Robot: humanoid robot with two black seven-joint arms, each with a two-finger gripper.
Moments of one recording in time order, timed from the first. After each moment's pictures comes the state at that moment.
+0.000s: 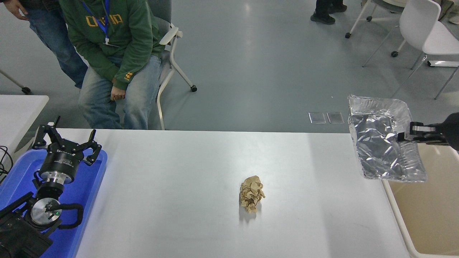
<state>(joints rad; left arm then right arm) -0.46 0.45 -0.83 -0.52 -0.19 -0.62 -0.53 1.24 -1.22 0.13 1.40 -1.04 0.61 -0.04</state>
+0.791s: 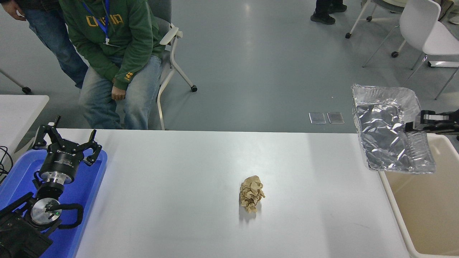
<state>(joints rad) -0.46 0.45 -0.83 -0.52 -0.19 -0.62 -0.53 1.29 -1.25 0.13 1.41 -1.03 0.65 -0.05</state>
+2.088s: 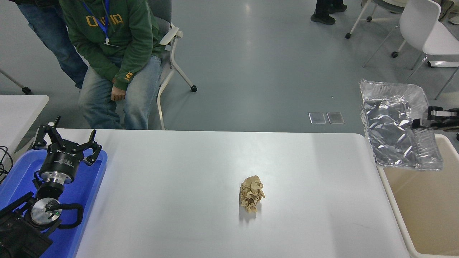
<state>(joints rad) -0.46 0.45 -0.83 -0.52 -0.19 -0.62 -0.53 1.31 -1.25 0.12 1.34 -1.03 0.65 -0.05</state>
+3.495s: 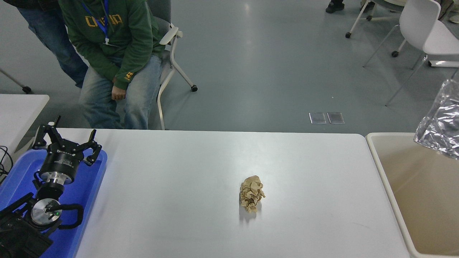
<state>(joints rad) -0.46 0.45 -0.83 -0.52 -0.19 -0.62 -0.53 0.98 -0.75 0.09 0.32 -0.98 0.21 -0.04</state>
